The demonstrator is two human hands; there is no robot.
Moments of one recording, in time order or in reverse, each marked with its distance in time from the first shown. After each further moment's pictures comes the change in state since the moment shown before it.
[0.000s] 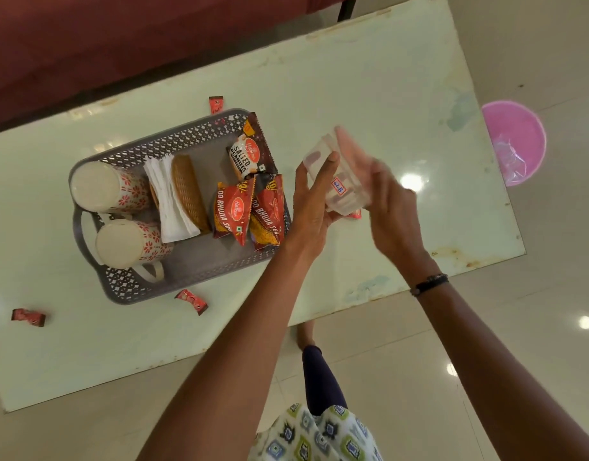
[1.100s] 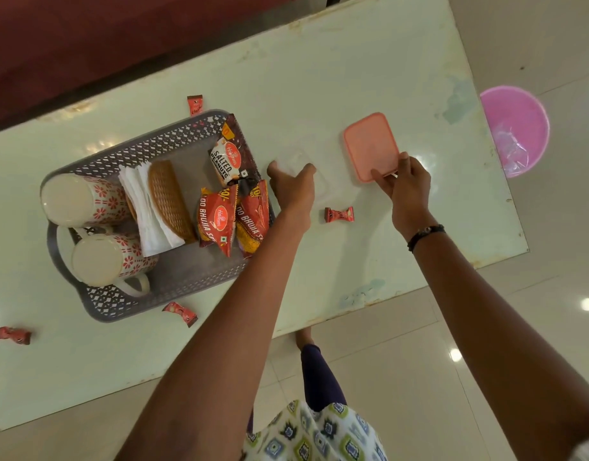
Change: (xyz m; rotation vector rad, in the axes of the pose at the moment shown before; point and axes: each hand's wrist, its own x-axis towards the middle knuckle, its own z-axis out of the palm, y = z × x) left_hand 0.062 -0.002 0.000 0.333 0.490 -0.063; right_hand 0.076 0.095 0.001 0.704 0.298 0.571
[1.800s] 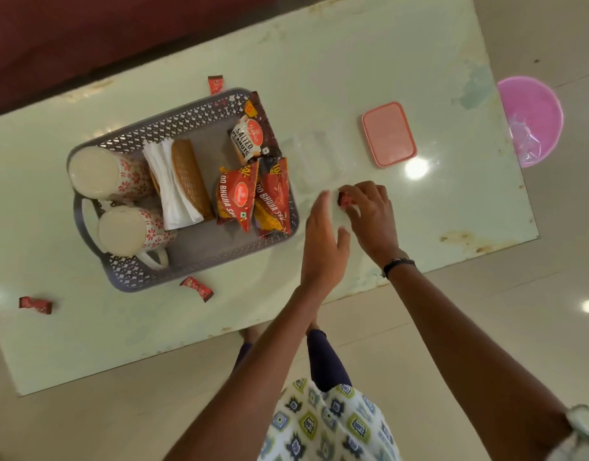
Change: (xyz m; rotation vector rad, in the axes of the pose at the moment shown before) left_hand -0.075 -0.088 -0.049 0.630 -0.204 0.597; right_hand -0.068 0.072 -0.002 -1.189 -0.276 -0.816
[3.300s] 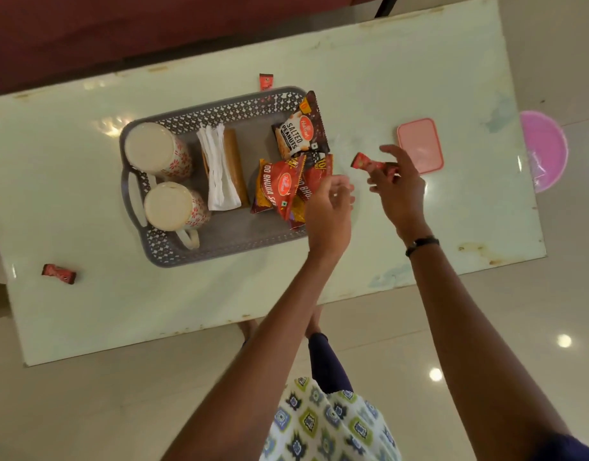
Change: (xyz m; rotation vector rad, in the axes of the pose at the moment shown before) left_hand 0.006 0.028 -0.078 -0.475 0.218 -0.164; right_hand 0.032 -0.078 -0.041 0.588 0.049 0.350
